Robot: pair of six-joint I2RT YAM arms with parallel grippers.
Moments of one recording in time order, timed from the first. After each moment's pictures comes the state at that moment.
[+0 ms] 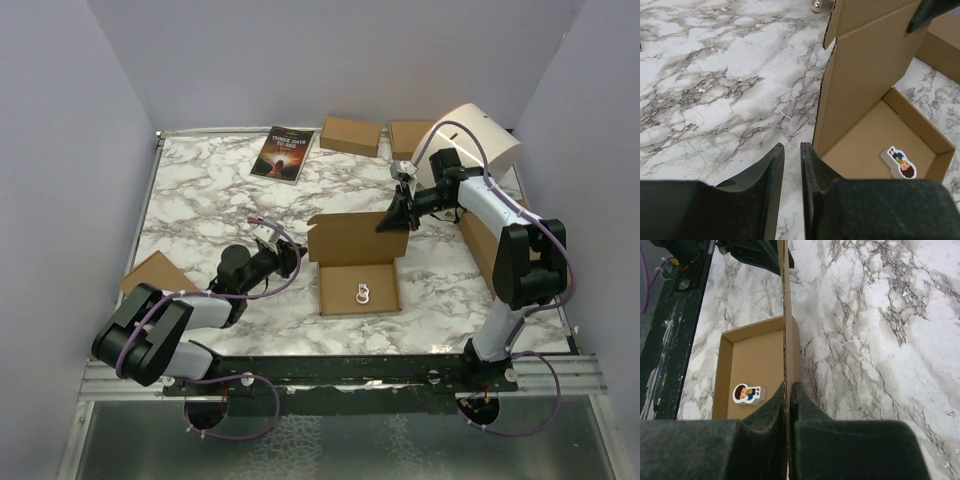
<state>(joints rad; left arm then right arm) -0.47 1.36 0.24 1.01 0.32 -0.25 0.16 1.79 1.35 -0.84 -1.26 -1.02</state>
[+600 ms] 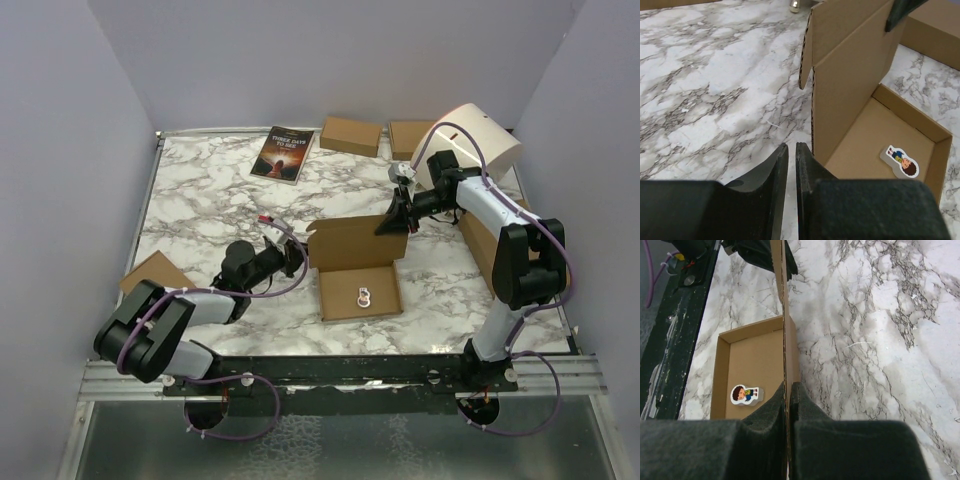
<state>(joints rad) -0.49 1.38 0.29 1.00 0.37 -0.16 0.18 1.80 1.36 -0.90 -1.26 -1.09</state>
